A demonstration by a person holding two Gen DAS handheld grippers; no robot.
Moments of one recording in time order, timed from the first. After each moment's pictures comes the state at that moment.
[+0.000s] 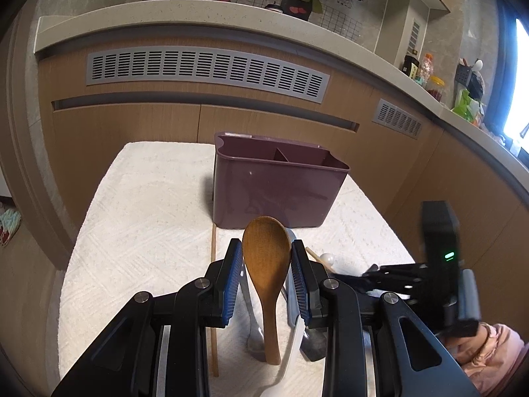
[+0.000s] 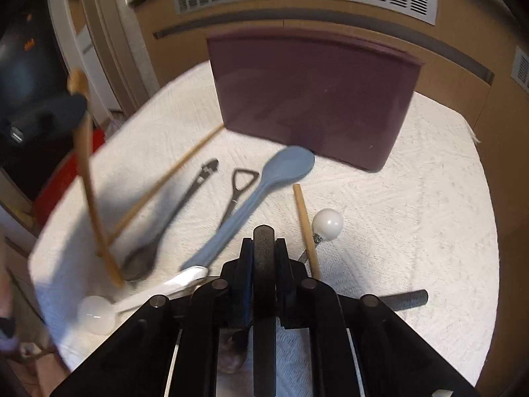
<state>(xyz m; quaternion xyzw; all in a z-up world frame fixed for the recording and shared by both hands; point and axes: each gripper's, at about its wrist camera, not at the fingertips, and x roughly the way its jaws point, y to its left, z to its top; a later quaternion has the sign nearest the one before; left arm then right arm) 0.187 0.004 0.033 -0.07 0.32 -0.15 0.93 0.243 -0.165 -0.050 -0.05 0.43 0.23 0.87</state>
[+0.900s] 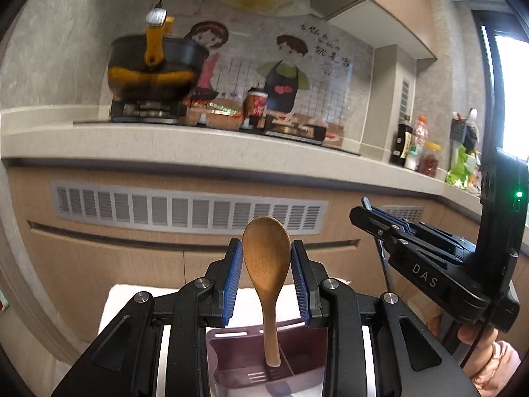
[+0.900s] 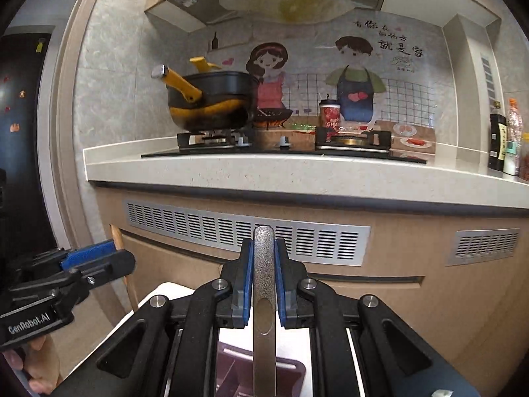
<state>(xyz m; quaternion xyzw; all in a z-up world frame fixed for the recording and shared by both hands) 0.331 -0.010 0.169 -0.07 0.17 -0.17 0.97 0.355 -0.179 0.167 -0.02 0.13 0.14 0.98</state>
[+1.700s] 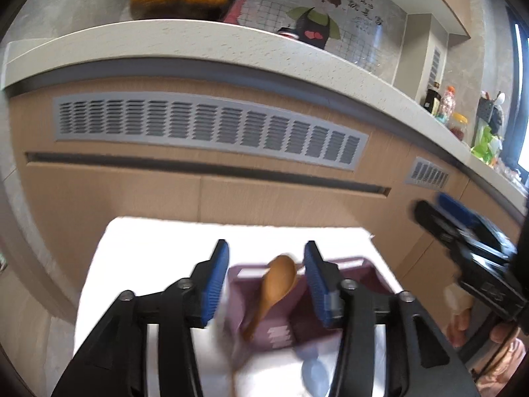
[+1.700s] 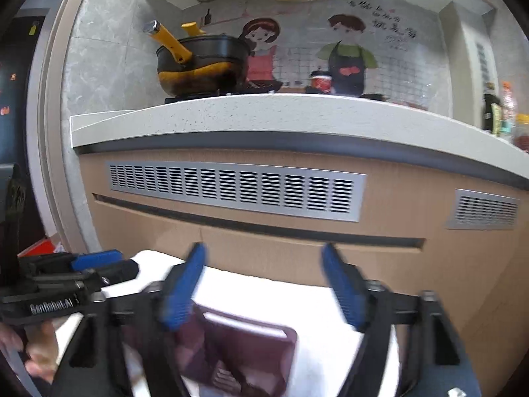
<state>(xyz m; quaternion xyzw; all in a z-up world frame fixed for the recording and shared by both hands) 0.340 0.013 0.071 -0.08 0.28 -0.13 0.95 0.343 -0.195 0.091 -0.03 0.14 0.10 0.98</state>
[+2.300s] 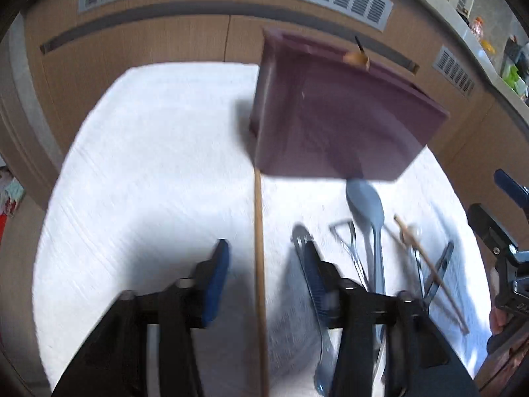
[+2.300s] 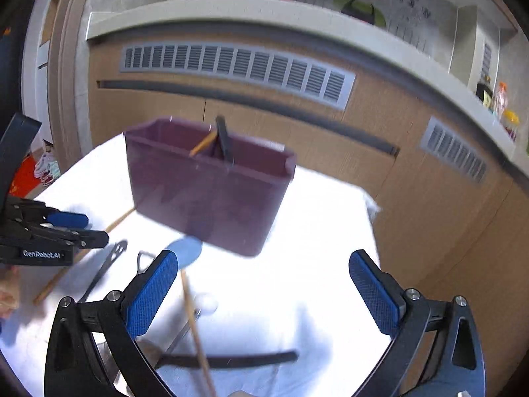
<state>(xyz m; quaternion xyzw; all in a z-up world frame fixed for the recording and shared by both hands) 0.259 0.010 -0.058 -0.05 0.46 -0.11 0.88 0.247 -0.188 -0.020 -0.13 0.28 0.06 0.95</state>
